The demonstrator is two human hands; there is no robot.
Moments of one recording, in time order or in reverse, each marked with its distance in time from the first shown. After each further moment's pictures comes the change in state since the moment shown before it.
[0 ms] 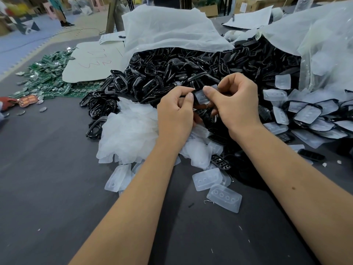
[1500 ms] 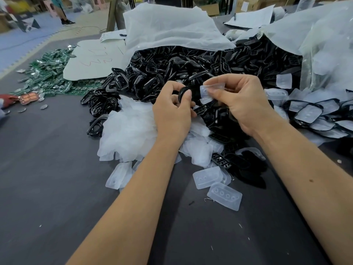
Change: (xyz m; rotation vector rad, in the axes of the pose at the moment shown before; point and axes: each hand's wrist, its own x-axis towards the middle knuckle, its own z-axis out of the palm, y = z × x) left_hand 0.002 -0.007 -0.001 -0.046 0.103 -0.032; right_hand 0.011 -0.005 -0.022 0.127 -0.336 -0.033
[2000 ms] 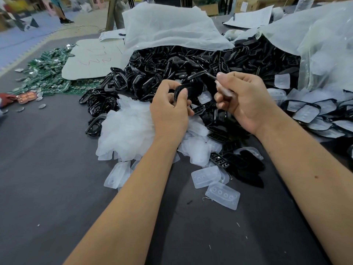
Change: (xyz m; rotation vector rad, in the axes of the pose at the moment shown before) left_hand 0.000 0.000 -0.001 -0.020 0.027 0.037; right_hand 0.000 -0.014 -0.008 0.340 -0.044 0.244
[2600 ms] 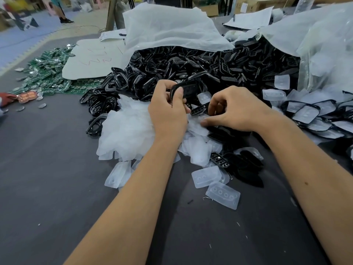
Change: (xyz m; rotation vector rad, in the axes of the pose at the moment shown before) left_hand 0.001 0.001 0.000 0.028 0.080 0.039; right_hand 0.002 -0.003 -0.004 -1.287 -0.168 -0.040
